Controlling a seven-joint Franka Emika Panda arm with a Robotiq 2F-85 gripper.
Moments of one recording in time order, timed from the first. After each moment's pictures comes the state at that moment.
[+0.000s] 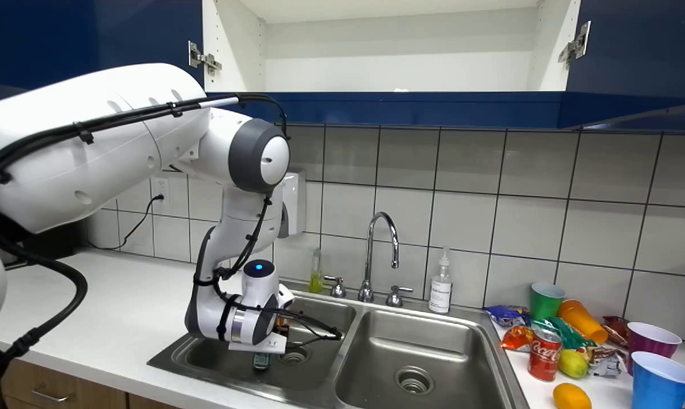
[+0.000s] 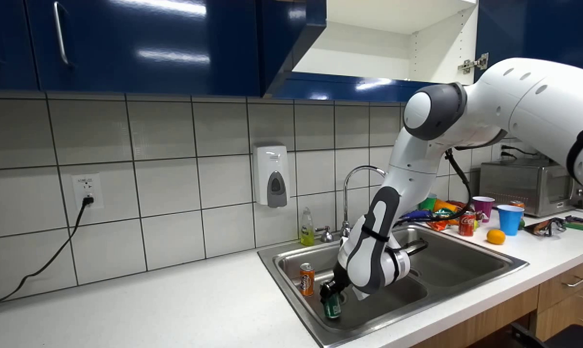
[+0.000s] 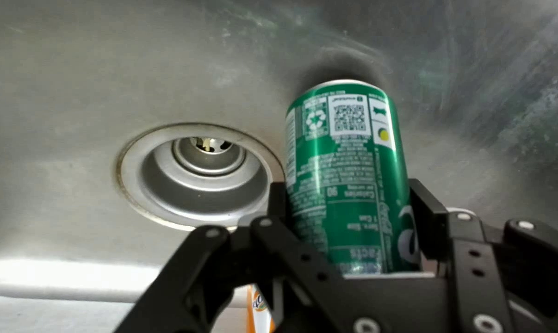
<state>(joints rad) -0.20 1.03 0.18 -1.99 -0.34 3.45 -0.18</state>
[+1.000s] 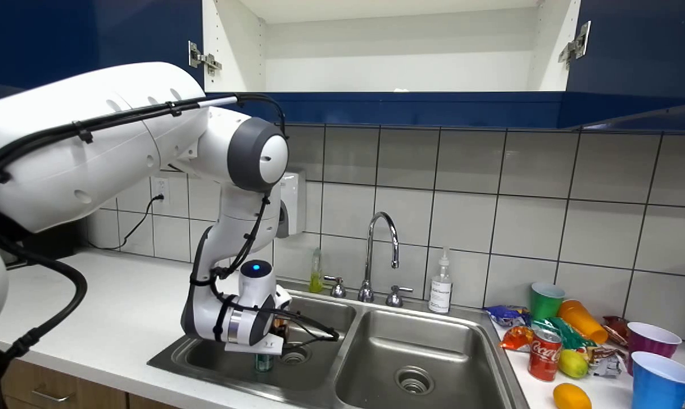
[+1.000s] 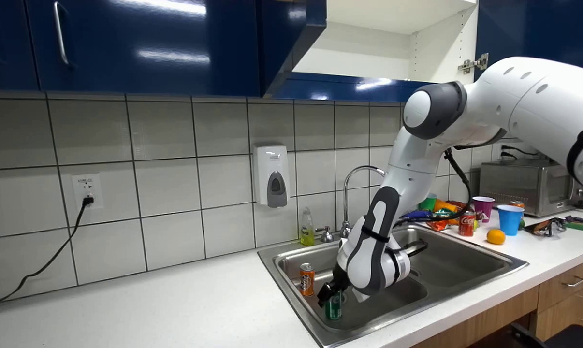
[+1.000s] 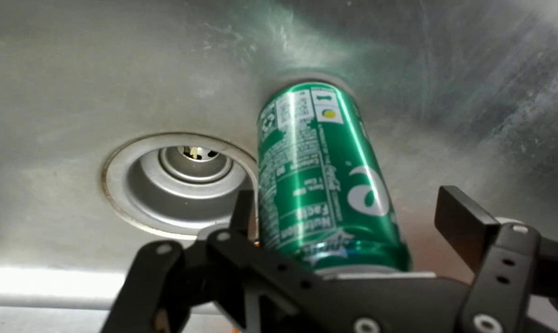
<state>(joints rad) -0.19 1.02 0.19 -2.01 -0.34 3.45 -0.18</state>
